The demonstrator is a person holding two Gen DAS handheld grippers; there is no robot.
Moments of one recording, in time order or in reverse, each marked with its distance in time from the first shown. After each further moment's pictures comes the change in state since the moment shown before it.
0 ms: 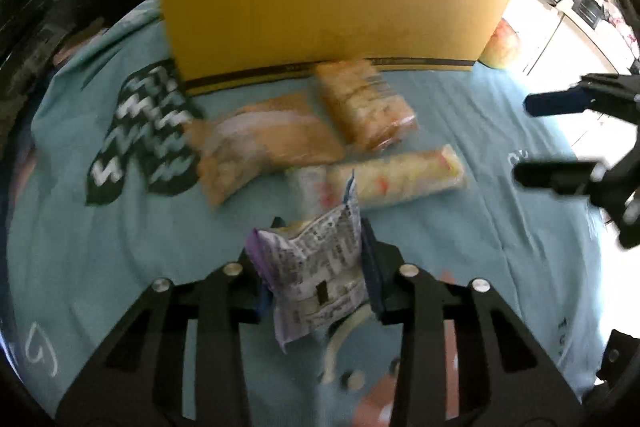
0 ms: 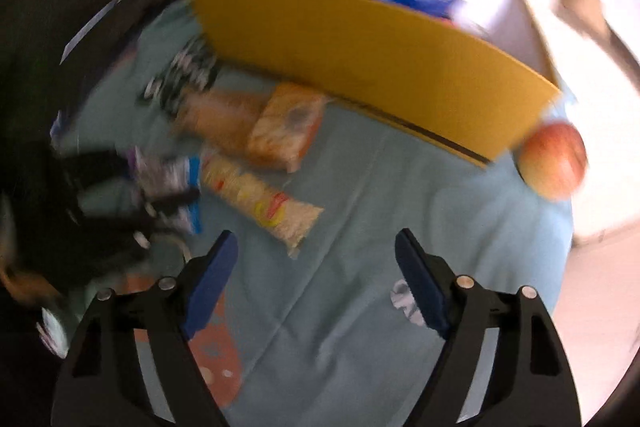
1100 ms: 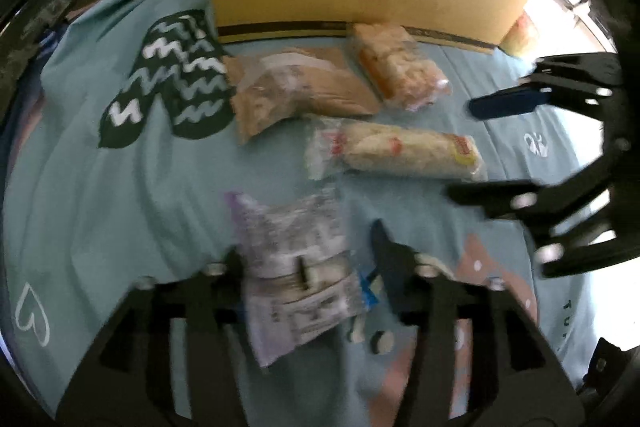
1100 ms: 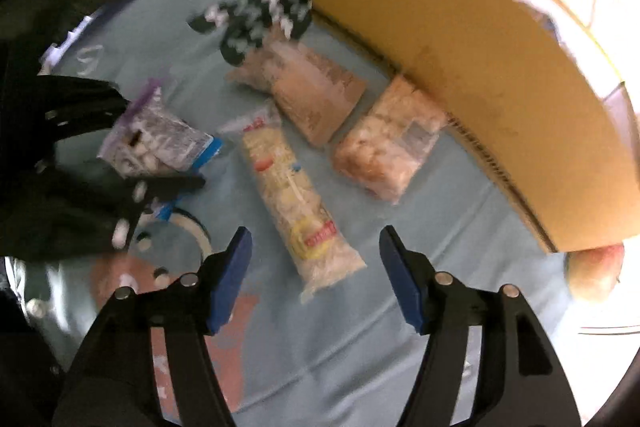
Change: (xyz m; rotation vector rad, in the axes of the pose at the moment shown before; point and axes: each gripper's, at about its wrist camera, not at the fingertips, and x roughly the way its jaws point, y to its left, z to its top) left arm 0.004 0.011 -0.013 -0.037 0.085 0.002; right arm 0.056 0.047 0.024 -0.210 0.155 0.054
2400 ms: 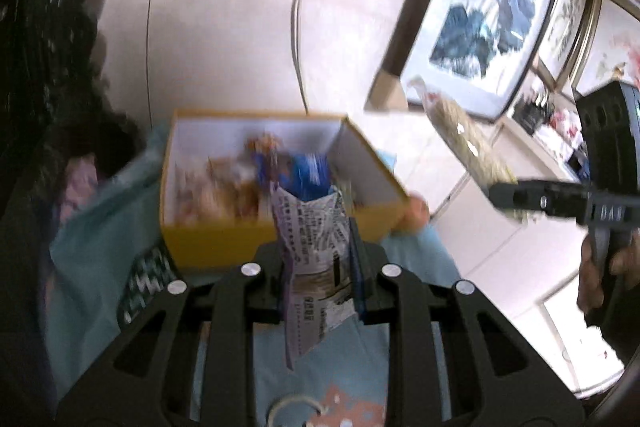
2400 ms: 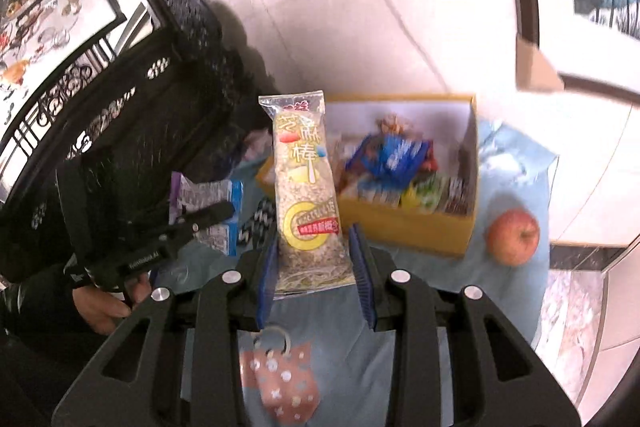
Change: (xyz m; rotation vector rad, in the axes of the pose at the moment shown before) left arm -0.166 -0.034 0.134 0.012 -0.441 -0.207; right arm -0.240 -0.108 -0.049 0.475 -0.583 0.155
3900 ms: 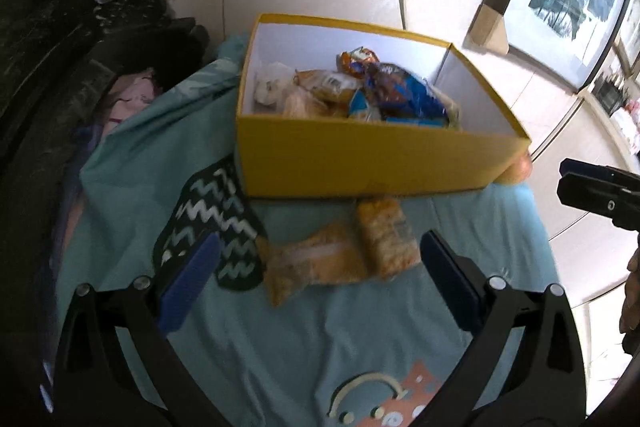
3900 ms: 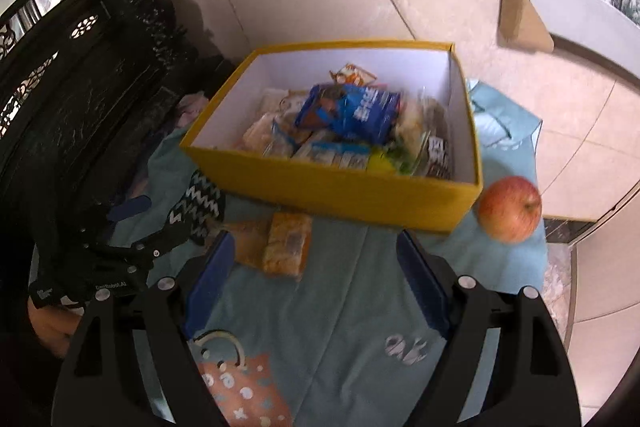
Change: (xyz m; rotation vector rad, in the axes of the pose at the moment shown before) left arm 0.056 0.059 -0.072 -0.086 0.211 0.263; right arm 0.088 -0.003 -0.042 0.031 0.147 -0.200
